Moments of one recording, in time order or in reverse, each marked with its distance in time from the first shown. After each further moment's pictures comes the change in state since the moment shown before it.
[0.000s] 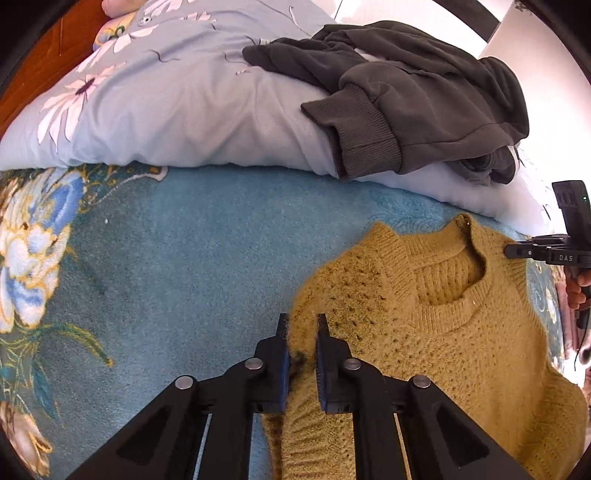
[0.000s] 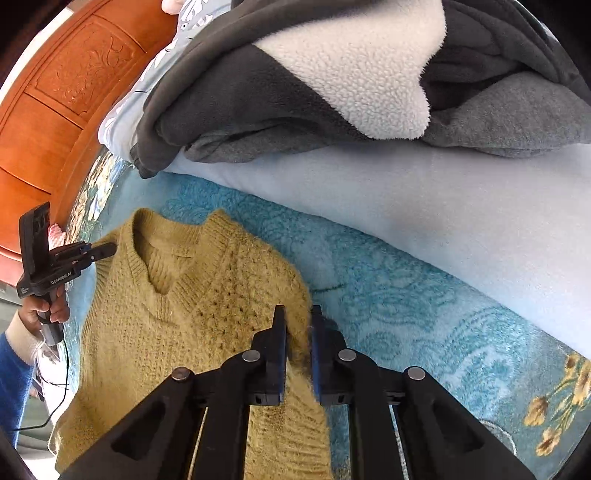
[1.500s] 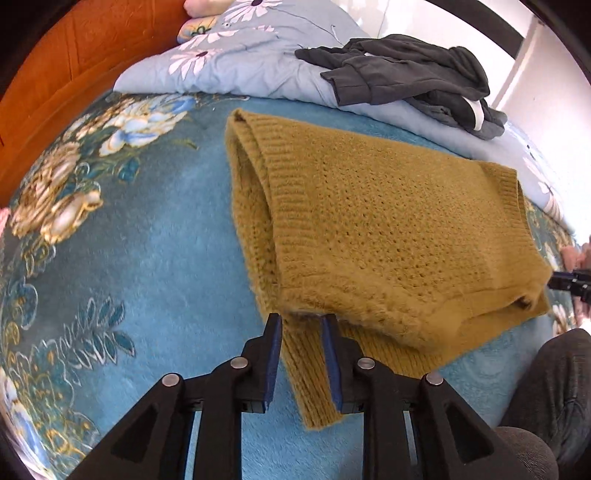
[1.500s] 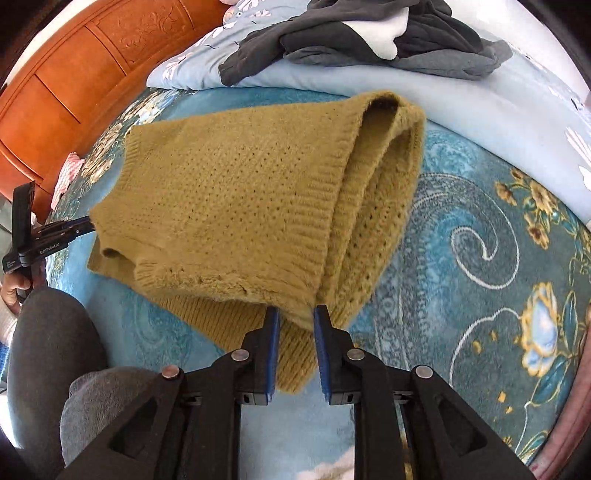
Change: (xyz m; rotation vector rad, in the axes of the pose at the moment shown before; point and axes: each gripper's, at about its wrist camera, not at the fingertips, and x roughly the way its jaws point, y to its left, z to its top) left arm -0.095 -0.069 -0.198 -0.223 -0.048 0.116; right arm -0.076 0.052 -0.221 -0.069 -0.061 -0.079
